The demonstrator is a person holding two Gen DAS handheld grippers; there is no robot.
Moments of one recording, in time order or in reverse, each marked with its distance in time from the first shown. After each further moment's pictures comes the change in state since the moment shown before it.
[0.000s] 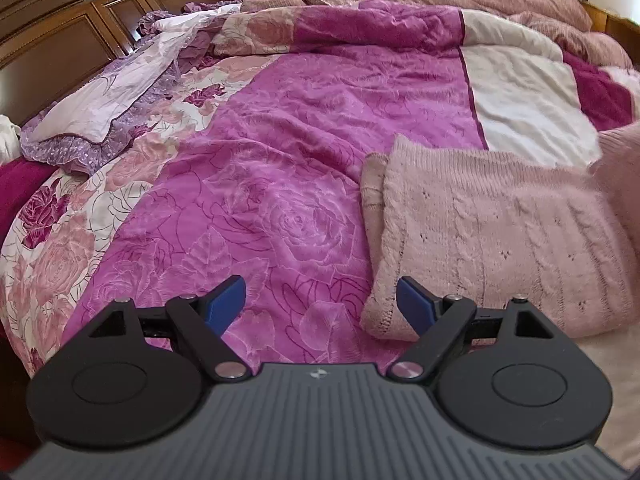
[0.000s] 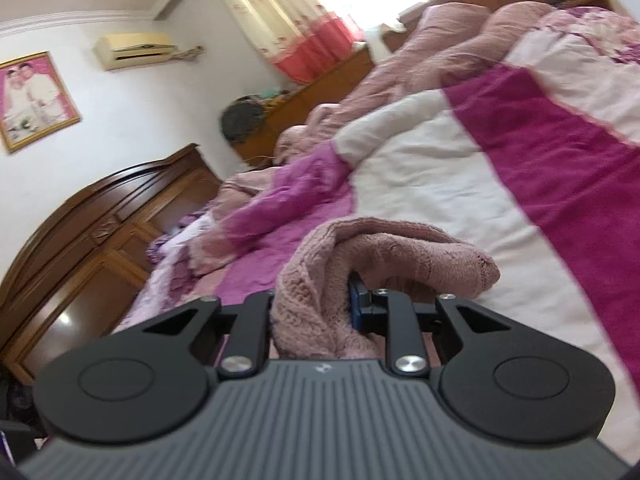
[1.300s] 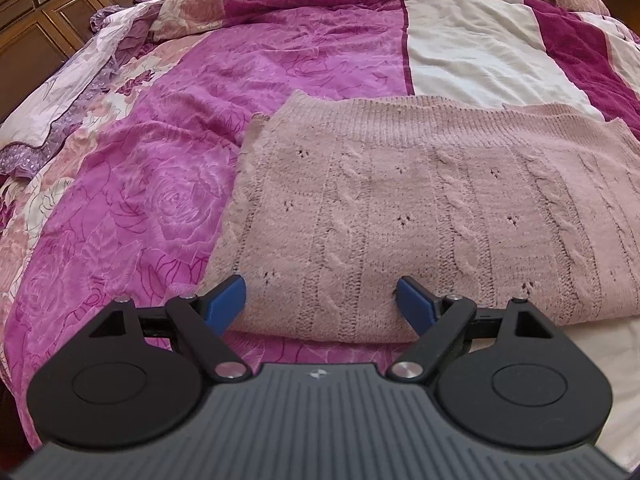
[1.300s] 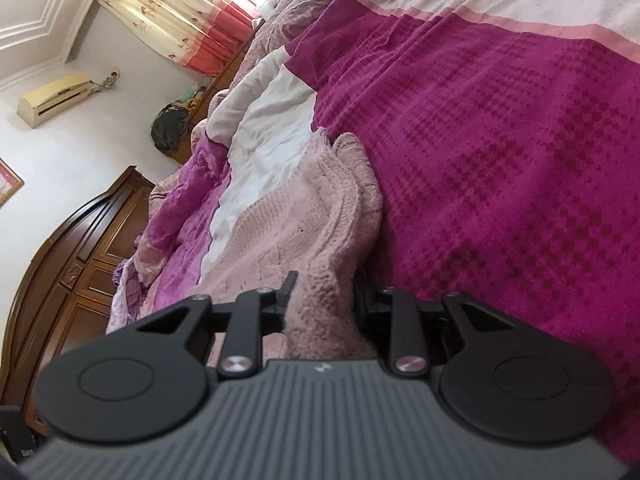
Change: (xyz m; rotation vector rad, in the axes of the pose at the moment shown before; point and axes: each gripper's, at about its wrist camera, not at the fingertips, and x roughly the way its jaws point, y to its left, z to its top) left arm 0.040 -0.100 -0.011 0.097 0.094 -0.025; right arm -0.035 -0.193 -0.039 0.303 0.094 -0.108
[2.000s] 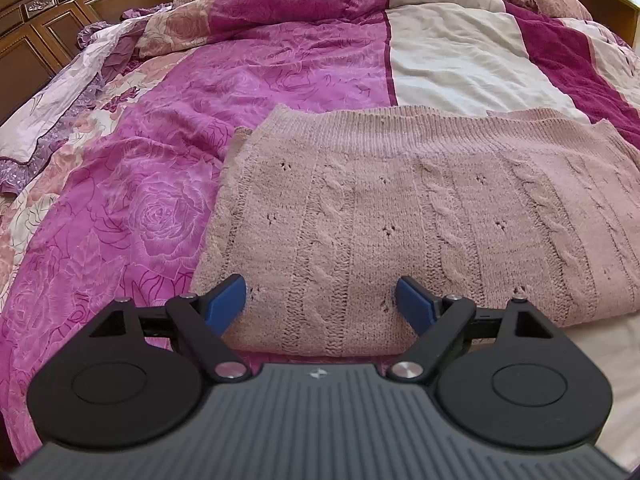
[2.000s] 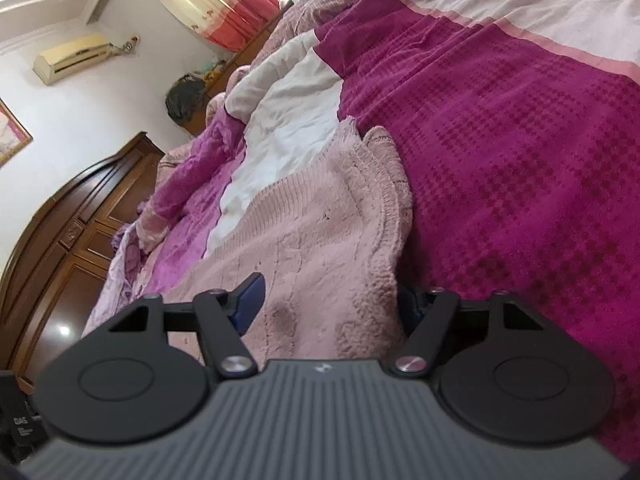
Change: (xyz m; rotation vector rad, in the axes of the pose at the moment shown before) left arm 0.005 -0.004 -0.002 0.029 -0.057 -0.040; right arm 0.001 0.013 0.001 -0.120 0.040 0.018
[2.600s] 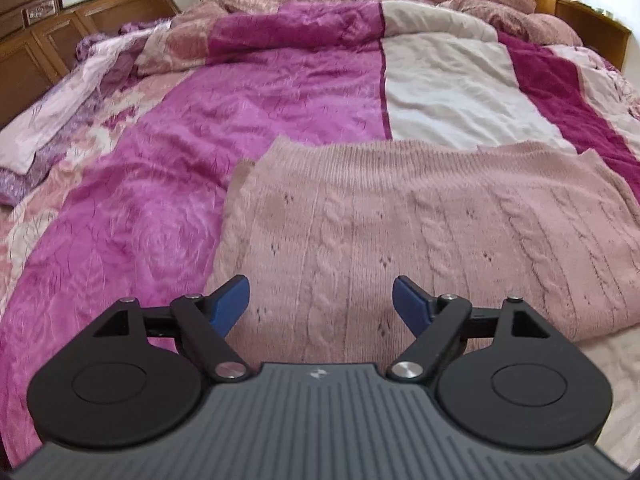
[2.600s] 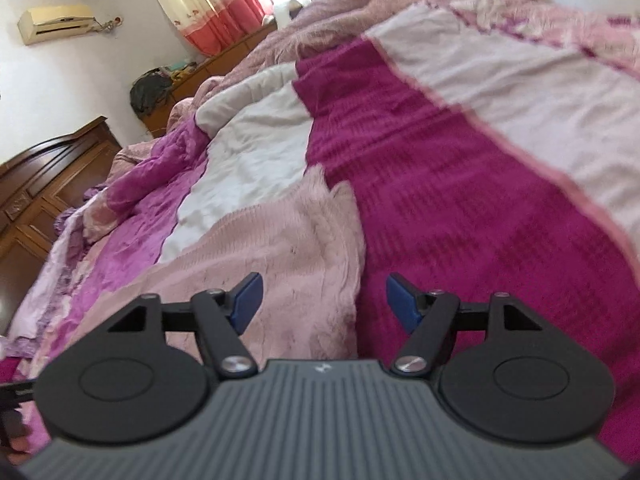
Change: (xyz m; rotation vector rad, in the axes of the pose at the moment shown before) left arm -0.016 0.009 0.005 -0.025 -0.060 -0.041; right arm -0.036 0.026 0.012 -0.155 -0.059 -0.201
